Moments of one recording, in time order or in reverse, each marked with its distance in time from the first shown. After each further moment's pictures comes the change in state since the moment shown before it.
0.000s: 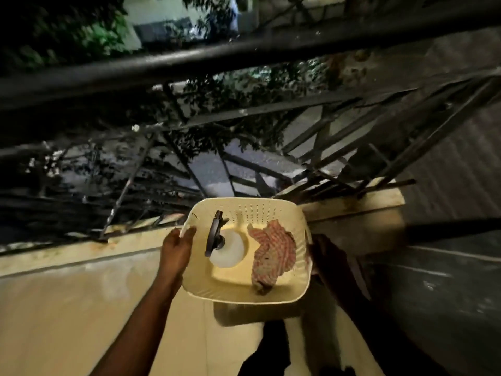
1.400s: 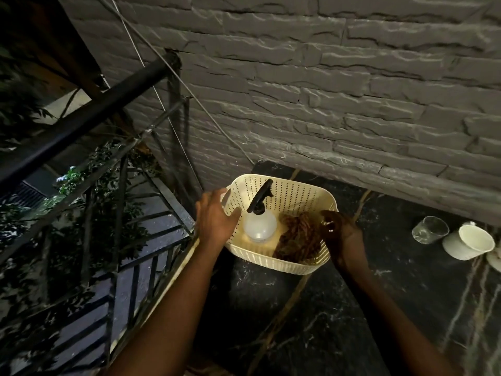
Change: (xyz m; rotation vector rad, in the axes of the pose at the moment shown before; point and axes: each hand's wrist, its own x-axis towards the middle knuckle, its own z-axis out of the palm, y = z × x) left_hand -0.318 0.176 0.450 0.626 -0.624 1.168; right_hand -0.203 0.236 -0.317 0.110 1.130 0.106
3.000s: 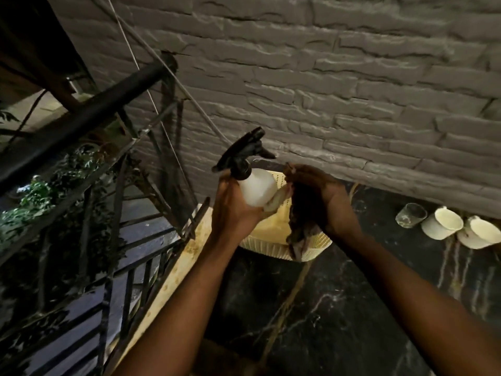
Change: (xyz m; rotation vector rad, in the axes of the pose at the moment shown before) left_hand -0.037 0.036 -0.060 -0.333 -0.117 0.124; right_hand 0.005 -0.131 -0.013 0.823 -0.153 0.227
